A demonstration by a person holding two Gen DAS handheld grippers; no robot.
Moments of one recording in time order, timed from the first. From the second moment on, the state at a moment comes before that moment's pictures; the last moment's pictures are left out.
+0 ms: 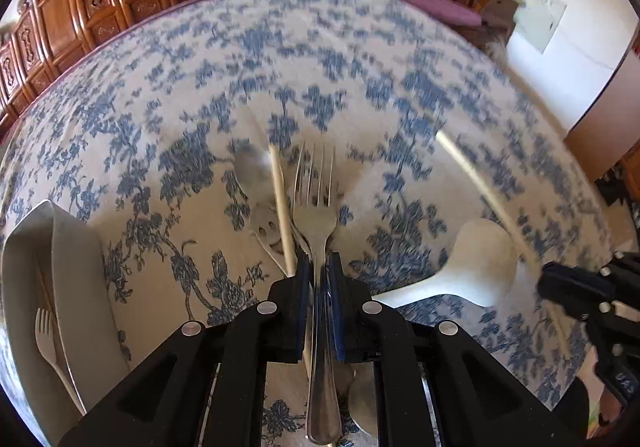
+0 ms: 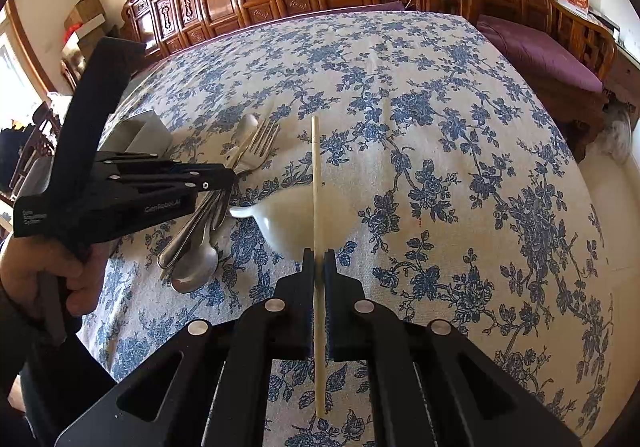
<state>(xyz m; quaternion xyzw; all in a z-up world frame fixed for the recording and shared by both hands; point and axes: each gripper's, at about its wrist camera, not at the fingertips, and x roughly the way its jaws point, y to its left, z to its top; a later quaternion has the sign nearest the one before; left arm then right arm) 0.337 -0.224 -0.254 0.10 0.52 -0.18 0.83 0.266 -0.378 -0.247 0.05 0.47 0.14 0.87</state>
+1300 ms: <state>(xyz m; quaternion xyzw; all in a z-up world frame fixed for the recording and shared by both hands) 0.280 -0.209 -0.167 0.09 0.41 -0.21 0.88 0.256 -0.362 -0.219 0.03 0.44 0.16 0.88</state>
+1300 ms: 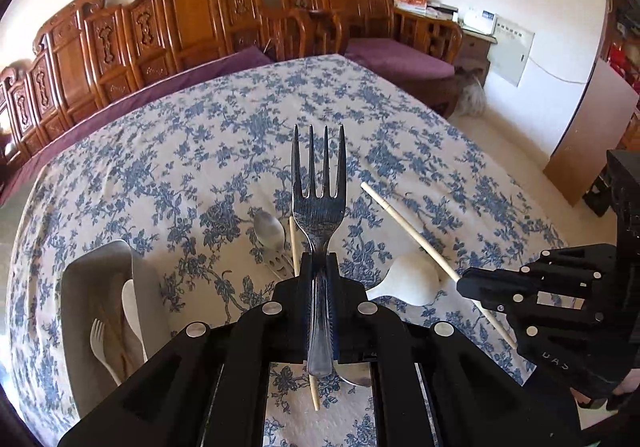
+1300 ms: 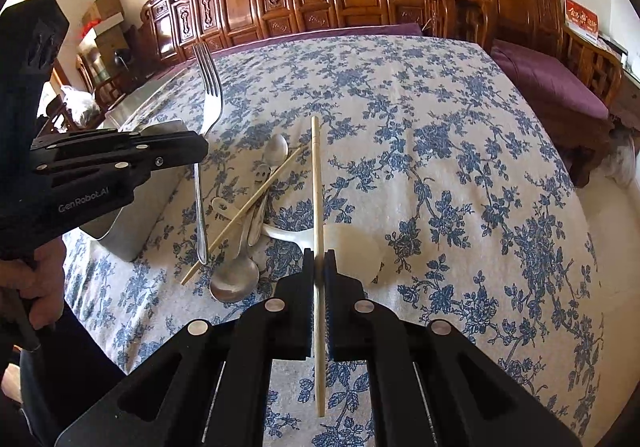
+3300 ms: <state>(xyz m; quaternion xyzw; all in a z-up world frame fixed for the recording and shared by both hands) 0.272 -0.009 -0.173 0.03 0.41 -0.09 0.91 0.258 -0.235 -0.190 -0.01 0.41 0.23 0.88</state>
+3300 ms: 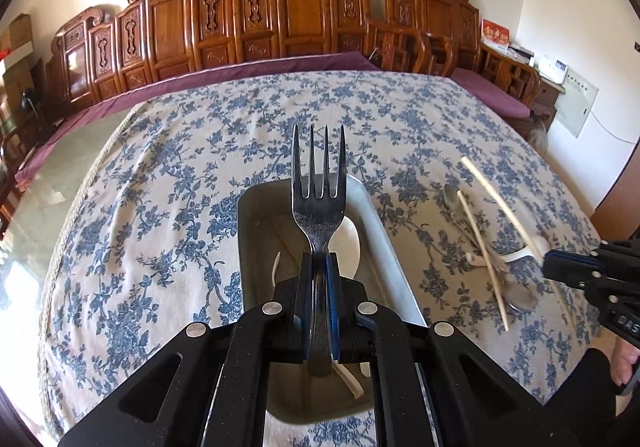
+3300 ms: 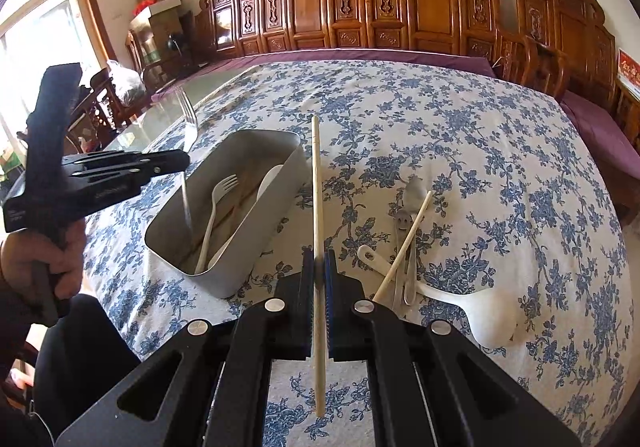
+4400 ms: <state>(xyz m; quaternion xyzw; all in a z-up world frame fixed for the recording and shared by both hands) 0.322 -0.022 -0.230 0.06 0.49 -0.07 0.86 0.275 -0.230 -0.205 0.00 0.43 0.24 0.87</state>
